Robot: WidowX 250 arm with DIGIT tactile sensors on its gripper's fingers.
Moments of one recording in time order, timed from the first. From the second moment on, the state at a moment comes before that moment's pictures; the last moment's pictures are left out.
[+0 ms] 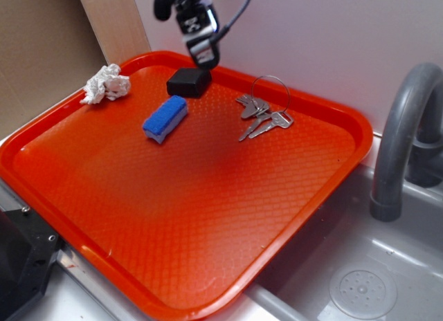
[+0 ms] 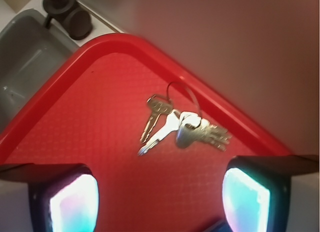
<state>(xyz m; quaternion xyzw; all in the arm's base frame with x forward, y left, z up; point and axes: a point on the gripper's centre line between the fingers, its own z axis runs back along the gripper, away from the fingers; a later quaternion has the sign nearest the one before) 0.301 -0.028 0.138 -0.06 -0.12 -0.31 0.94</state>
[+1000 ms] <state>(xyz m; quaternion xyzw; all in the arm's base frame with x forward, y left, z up) 0.318 -0.039 0.113 -0.02 -0.15 -0.26 0.95</state>
